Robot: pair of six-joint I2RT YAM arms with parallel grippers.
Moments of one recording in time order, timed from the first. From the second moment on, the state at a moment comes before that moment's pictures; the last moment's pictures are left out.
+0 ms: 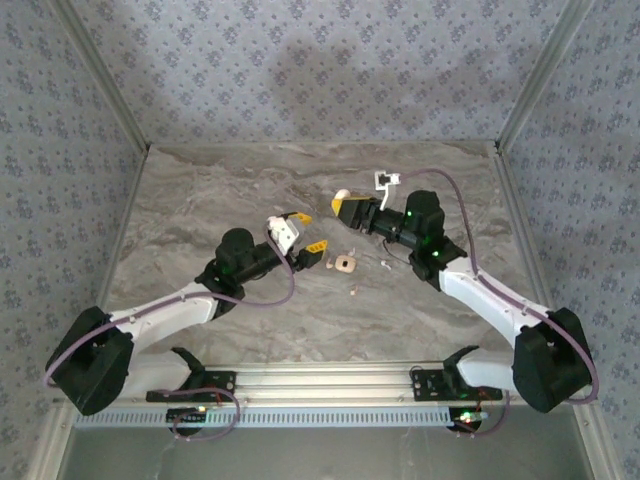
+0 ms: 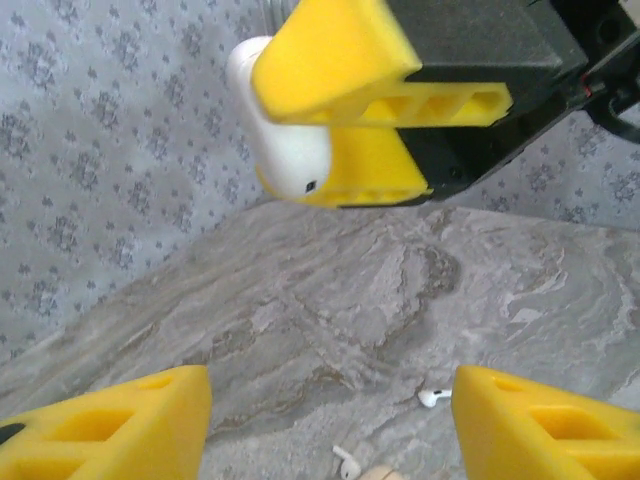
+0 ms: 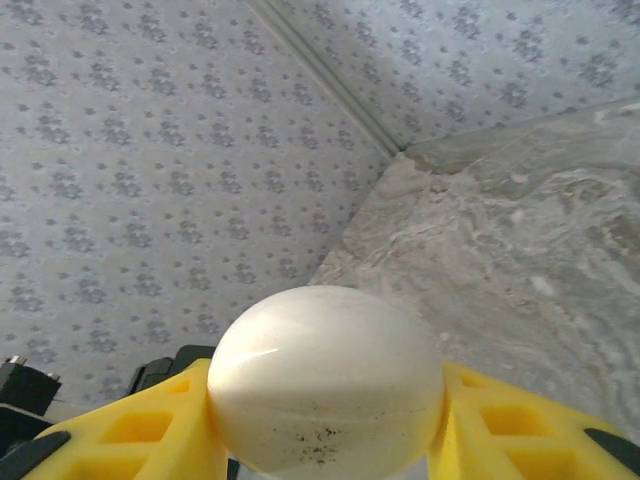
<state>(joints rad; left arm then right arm) -0.72 1.22 0.56 0.64 0.30 0.12 0.50 1.24 0.78 0.40 -0.50 0.71</state>
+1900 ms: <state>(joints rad) -0.74 1.28 0.58 0.74 0.32 0.04 0.60 1.24 0.69 0.48 -0.54 0.87</state>
